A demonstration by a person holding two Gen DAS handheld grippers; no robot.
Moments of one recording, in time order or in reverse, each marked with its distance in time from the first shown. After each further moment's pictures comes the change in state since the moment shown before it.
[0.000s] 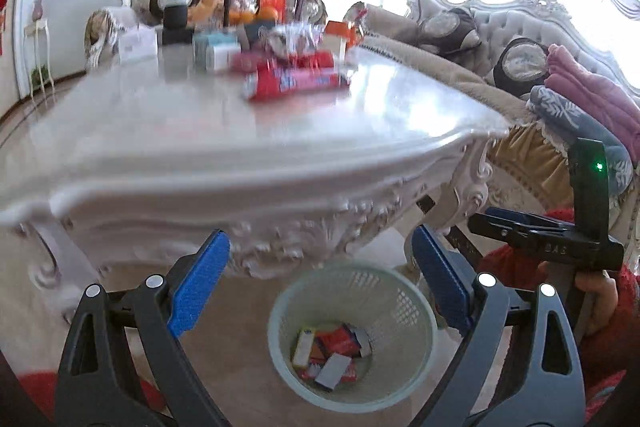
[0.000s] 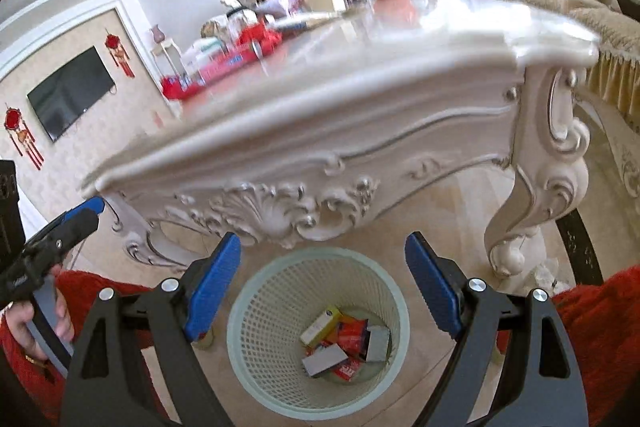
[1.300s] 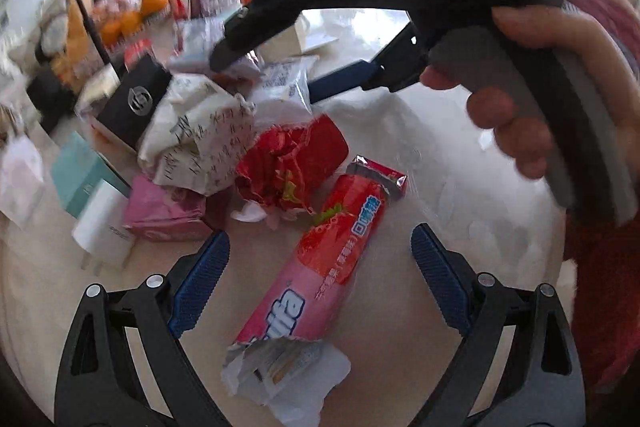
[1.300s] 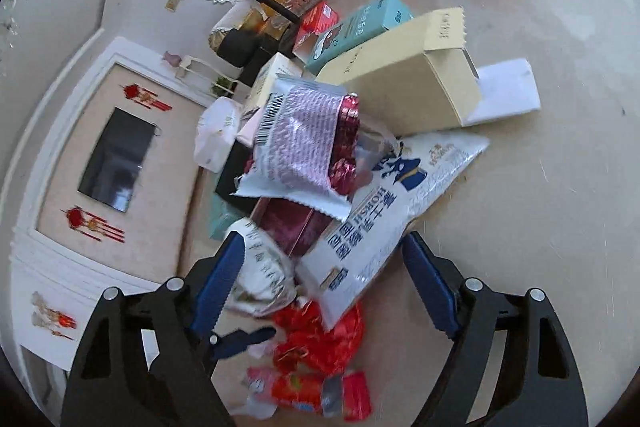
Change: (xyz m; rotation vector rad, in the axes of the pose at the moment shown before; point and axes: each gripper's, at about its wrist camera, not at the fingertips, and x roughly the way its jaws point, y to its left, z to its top) left arm 0.195 0.001 0.171 0.379 0.359 -0.140; right arm 0.197 0.011 0.256 0.323 0.260 0.306
